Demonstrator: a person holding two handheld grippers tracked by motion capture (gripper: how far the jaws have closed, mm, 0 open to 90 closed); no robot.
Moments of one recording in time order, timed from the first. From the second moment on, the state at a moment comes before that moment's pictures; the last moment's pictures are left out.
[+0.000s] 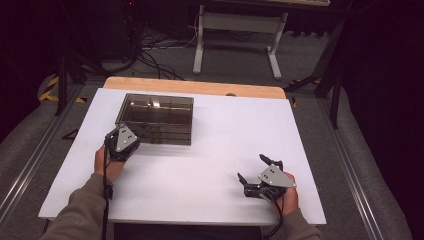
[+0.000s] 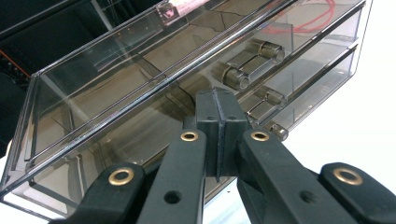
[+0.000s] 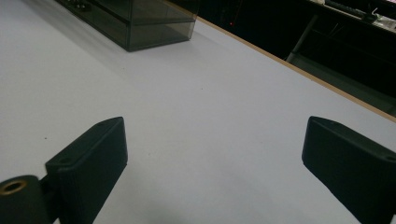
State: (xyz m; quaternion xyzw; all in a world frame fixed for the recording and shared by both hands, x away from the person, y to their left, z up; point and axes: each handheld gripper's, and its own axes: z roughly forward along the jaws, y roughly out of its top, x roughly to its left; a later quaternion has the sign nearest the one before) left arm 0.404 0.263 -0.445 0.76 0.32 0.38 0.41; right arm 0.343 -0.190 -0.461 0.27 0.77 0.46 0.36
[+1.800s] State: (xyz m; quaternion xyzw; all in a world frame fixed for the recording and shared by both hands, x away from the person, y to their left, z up) left arm 0.382 0.257 -0.429 0.75 0.30 0.42 0.42; right arm 0.341 -0.187 -0.461 0.26 0.78 0.45 0.36
